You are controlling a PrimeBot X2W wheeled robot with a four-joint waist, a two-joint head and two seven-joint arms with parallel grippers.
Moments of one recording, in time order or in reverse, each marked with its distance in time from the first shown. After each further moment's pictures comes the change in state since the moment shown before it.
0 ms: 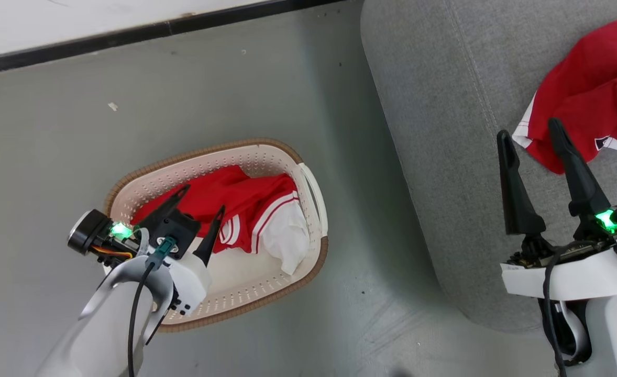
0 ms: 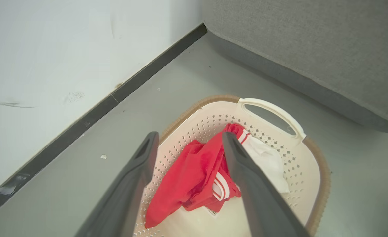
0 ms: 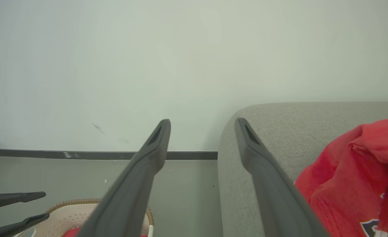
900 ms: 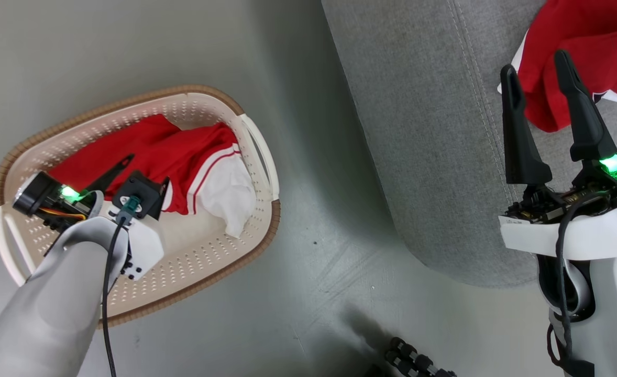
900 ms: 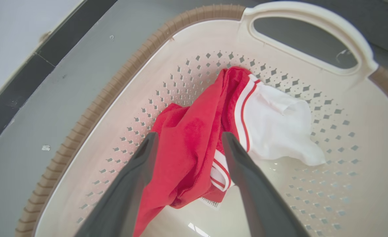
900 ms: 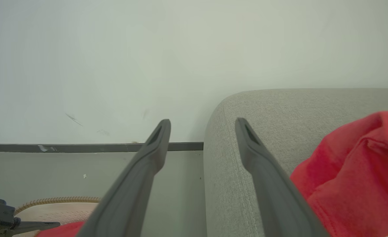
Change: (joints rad) left arm -0.193 0.054 -0.027 0.239 0.096 -0.006 0.010; right arm -0.166 0.000 0.040 -0.009 0.086 0.000 0.000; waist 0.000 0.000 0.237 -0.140
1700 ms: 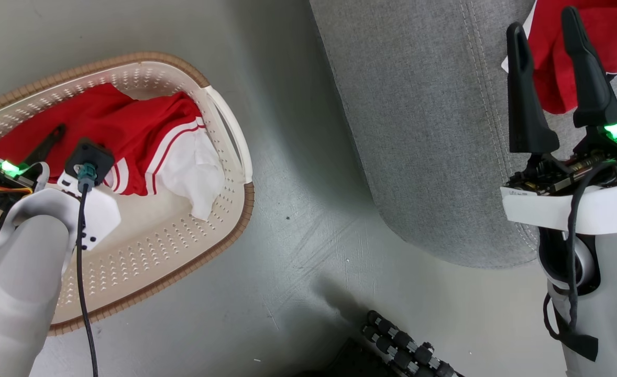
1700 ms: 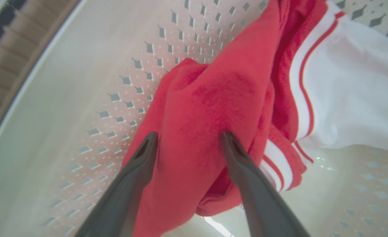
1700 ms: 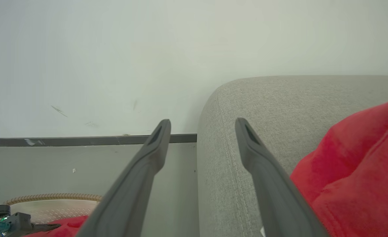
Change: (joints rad) left arm -0.111 0.056 0.024 0.126 0.062 0.108 0.035; right arm -0.097 0.000 0.020 0.008 0.066 0.000 0.000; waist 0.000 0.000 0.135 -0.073
